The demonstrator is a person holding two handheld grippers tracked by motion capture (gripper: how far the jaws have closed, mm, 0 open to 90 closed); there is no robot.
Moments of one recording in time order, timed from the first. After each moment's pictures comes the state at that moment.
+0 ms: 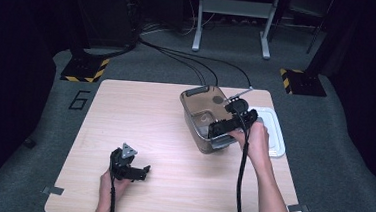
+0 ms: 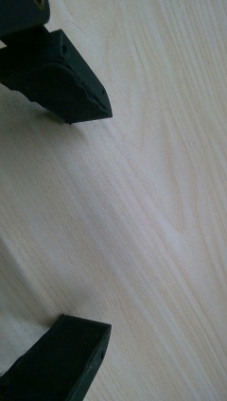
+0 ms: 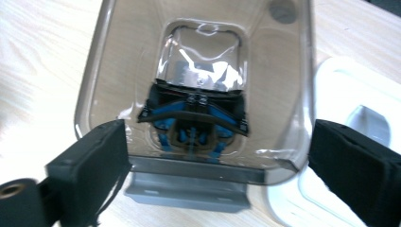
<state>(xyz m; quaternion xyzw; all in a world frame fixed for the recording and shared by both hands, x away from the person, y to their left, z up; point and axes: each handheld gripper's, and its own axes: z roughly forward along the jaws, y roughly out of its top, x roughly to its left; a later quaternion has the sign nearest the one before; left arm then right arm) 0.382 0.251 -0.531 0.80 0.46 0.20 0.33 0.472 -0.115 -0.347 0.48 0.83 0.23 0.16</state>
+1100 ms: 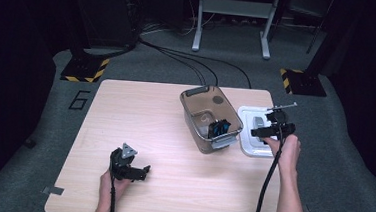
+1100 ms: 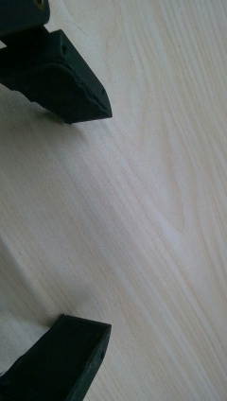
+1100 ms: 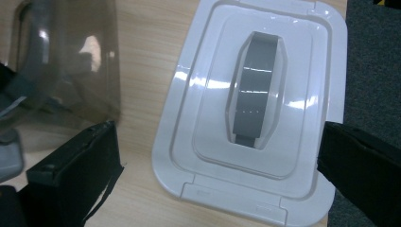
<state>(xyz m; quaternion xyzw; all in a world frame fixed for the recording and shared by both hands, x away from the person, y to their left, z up) 0.382 0.251 -0.531 0.80 0.46 0.20 0.33 0.491 -0.240 -0.409 0.59 0.75 0.24 0.17</state>
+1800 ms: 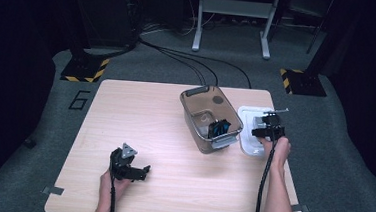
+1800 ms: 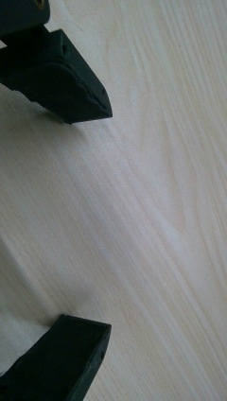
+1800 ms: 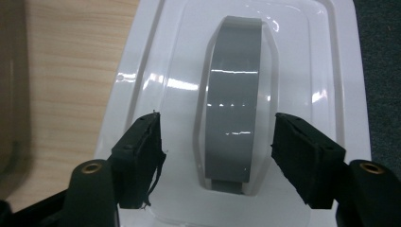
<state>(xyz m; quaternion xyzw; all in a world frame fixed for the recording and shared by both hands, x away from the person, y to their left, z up) 0.382 0.251 -0.531 0.80 0.46 0.20 0.33 0.529 -0.247 -0.473 0.63 0.72 0.23 0.20</state>
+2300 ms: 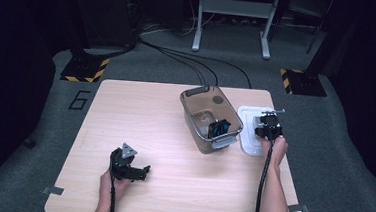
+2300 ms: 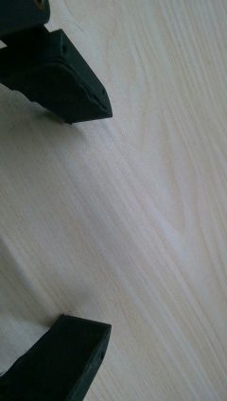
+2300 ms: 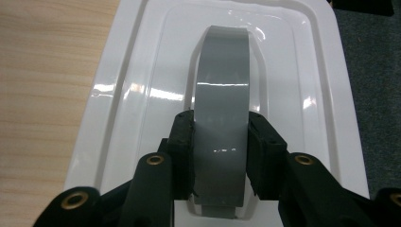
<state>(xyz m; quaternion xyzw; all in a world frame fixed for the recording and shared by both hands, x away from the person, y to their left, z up) 0.382 0.251 -0.531 0.80 0.46 0.20 0.33 0.536 -0.242 -0.484 0.63 0.70 0.22 0.24</state>
